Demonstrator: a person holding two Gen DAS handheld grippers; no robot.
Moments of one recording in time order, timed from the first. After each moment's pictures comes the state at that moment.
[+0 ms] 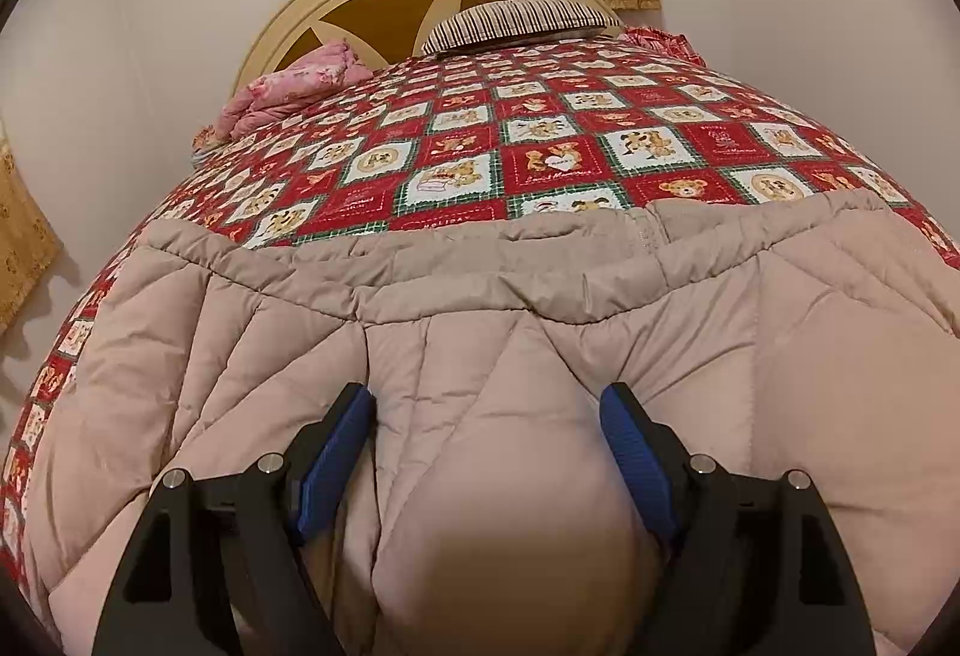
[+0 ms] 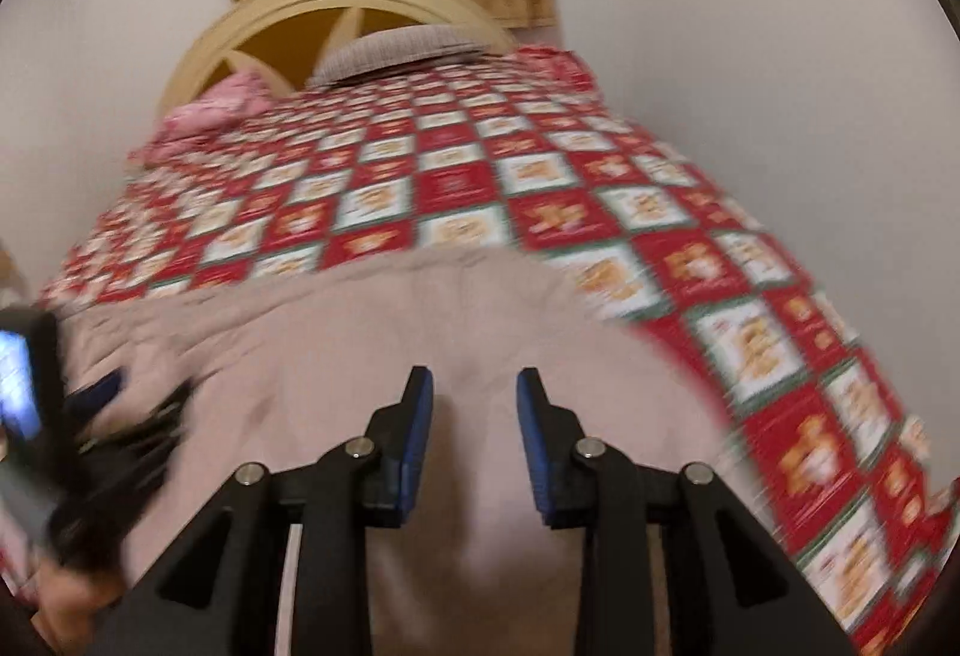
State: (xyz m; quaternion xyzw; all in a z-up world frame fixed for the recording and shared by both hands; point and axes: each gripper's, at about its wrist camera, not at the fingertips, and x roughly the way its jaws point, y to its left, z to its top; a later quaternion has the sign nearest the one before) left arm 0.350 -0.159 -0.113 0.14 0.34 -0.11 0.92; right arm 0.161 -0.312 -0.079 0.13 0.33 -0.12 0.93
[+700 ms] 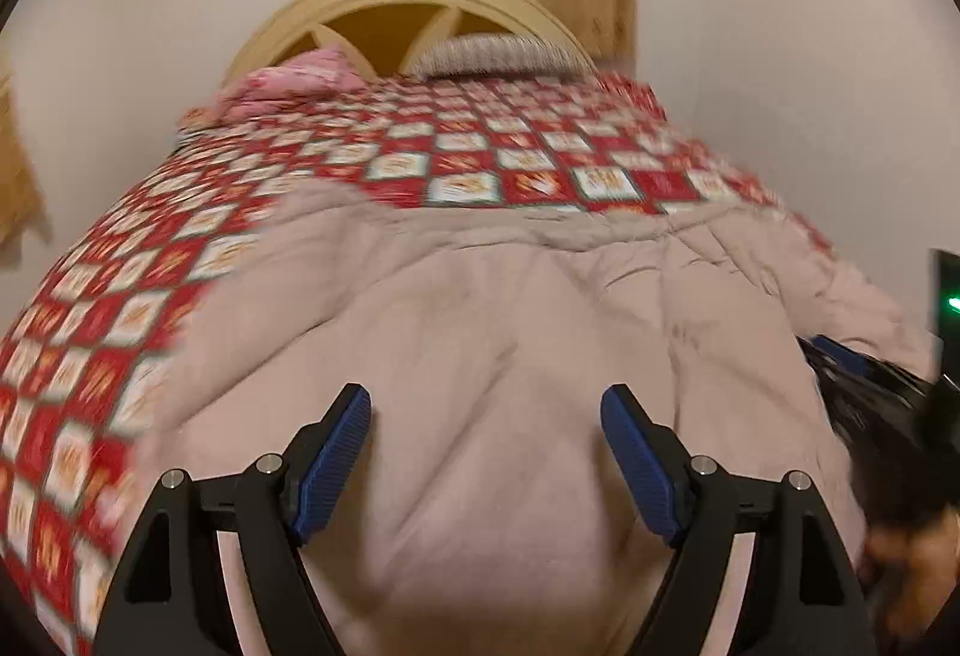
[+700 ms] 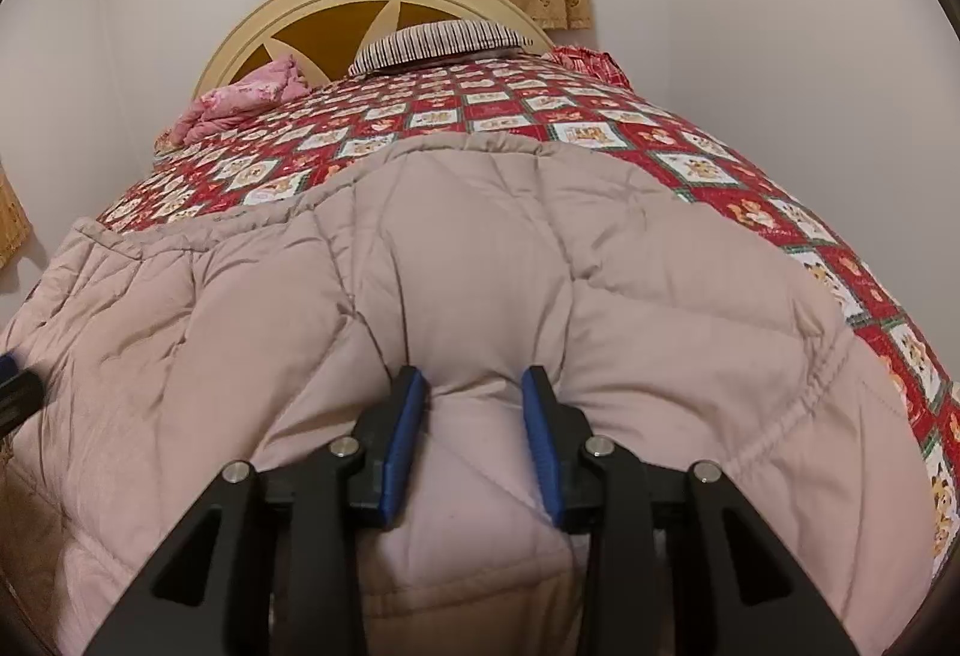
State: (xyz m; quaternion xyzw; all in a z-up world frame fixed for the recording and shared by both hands) left arm 0.263 -0.045 -0.065 0.05 0.32 -0.17 0.93; right arm 0.161 -0.280 -0.130 0.11 0.32 -0.10 0.94
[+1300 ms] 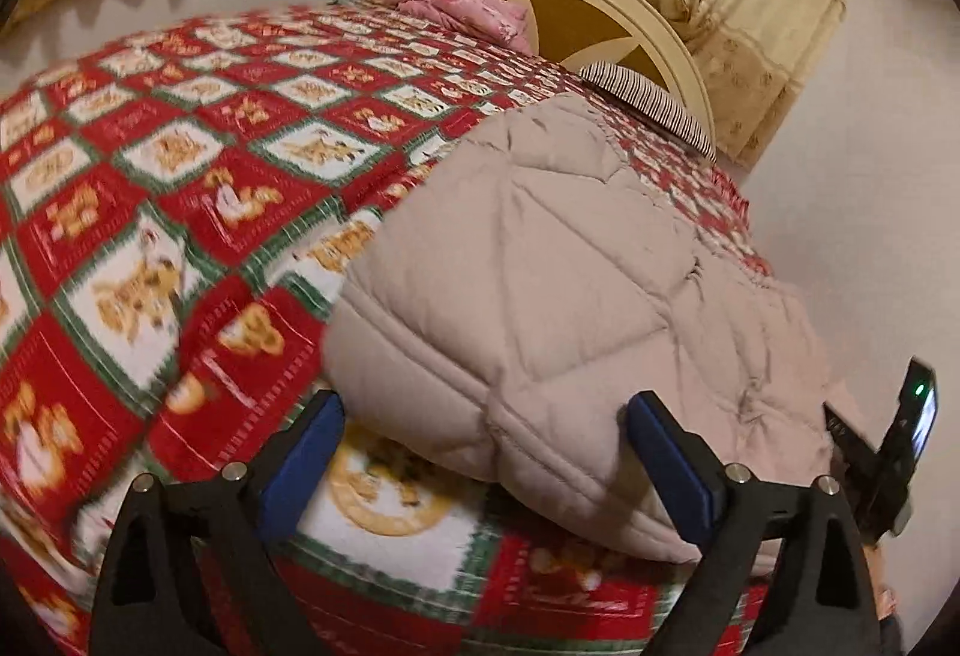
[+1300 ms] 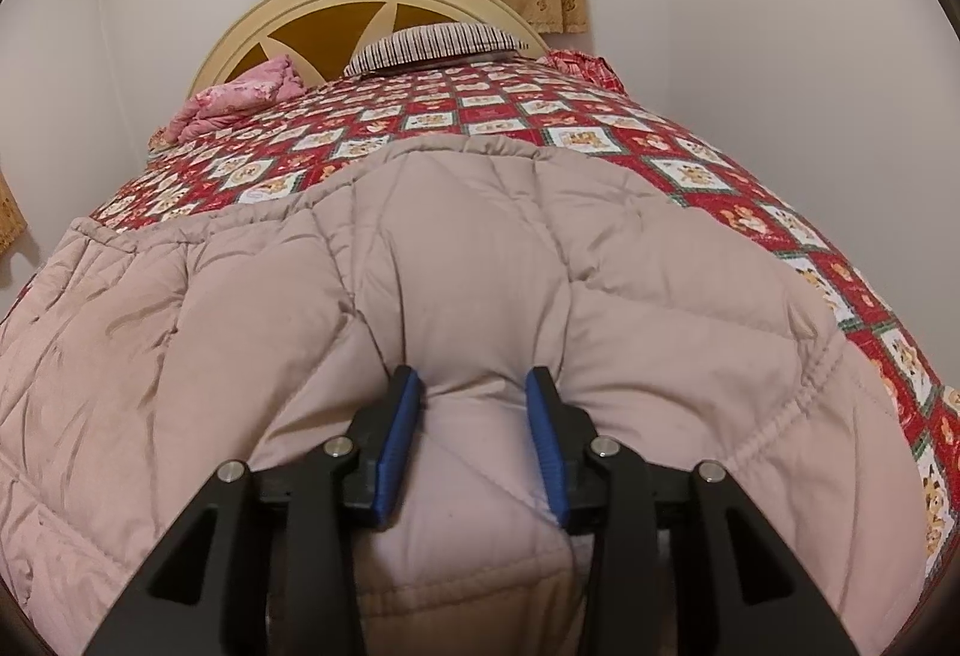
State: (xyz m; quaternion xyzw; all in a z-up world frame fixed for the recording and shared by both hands) left arm 0.222 0.063 -0.121 -0.21 0.37 -0.08 0.90; right arm 0.162 -0.279 -0.127 0.10 0.32 -0.11 0.93
